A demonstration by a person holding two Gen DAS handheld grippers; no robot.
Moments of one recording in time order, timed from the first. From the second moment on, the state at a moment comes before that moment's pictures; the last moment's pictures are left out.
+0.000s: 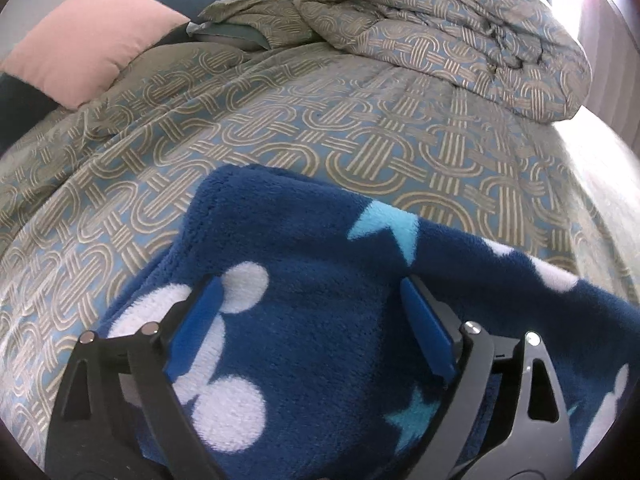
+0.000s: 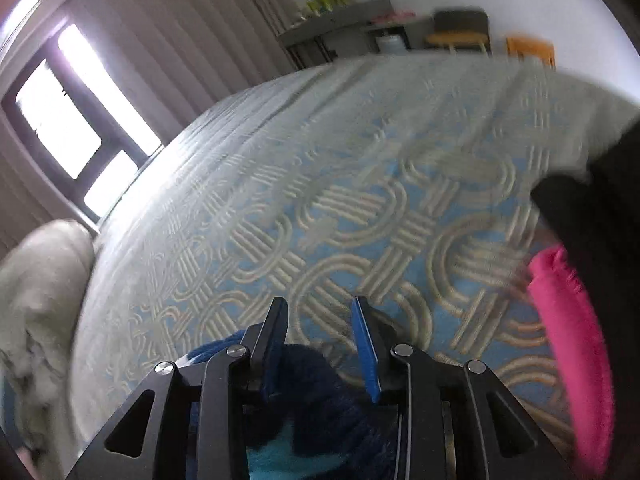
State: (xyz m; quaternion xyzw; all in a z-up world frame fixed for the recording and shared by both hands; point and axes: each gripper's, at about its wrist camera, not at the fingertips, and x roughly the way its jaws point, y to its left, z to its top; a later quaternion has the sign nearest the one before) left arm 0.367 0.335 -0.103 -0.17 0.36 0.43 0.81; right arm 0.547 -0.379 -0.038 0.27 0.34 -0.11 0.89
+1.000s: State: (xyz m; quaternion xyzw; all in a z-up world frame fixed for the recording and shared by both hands) left arm 0.241 0.421 -0.111 -0.55 0.29 0.28 0.73; right arm 0.441 0.133 -0.100 0.37 0.56 0.39 0.63
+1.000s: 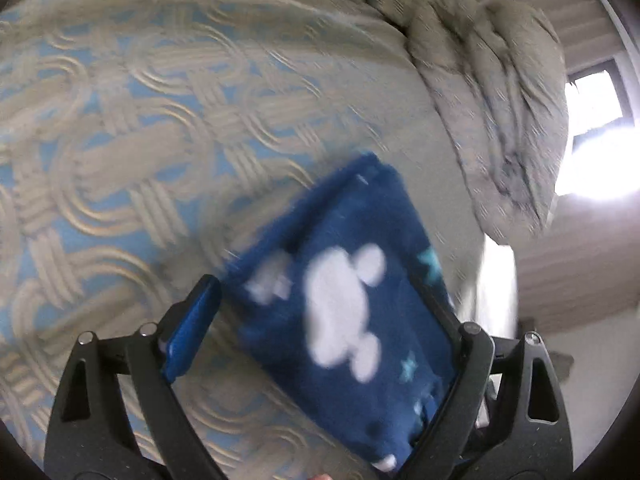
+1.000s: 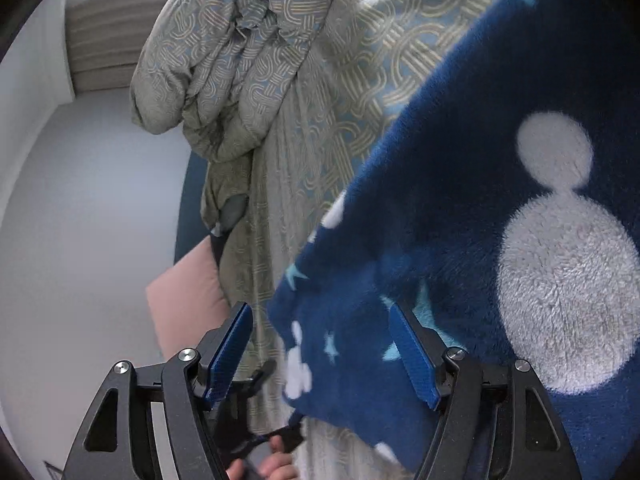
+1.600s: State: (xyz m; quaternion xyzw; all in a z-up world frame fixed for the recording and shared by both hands) left arm 0.278 0.400 -0.103 -0.50 0.24 0.27 0.79; right arm 0.468 0.116 -0.118 0.46 0.56 0.41 0.55
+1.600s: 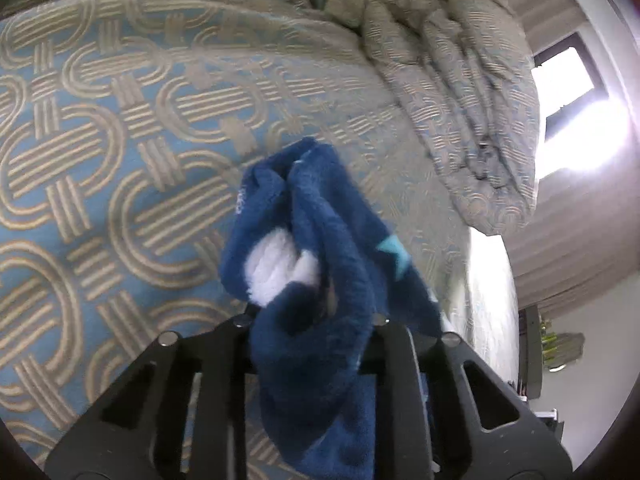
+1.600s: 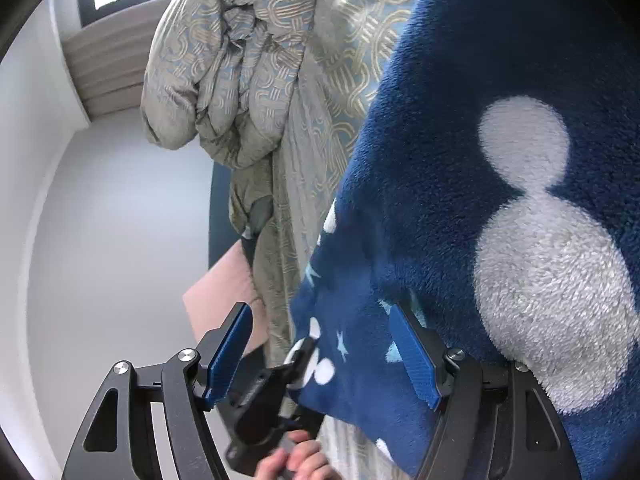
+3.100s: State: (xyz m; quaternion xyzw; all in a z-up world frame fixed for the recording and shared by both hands) left arm 0.408 0.100 -0.035 -0.08 0.38 -0.15 0.91; right arm 0.555 -0.031 -0.071 0.35 0.54 0.39 0.66
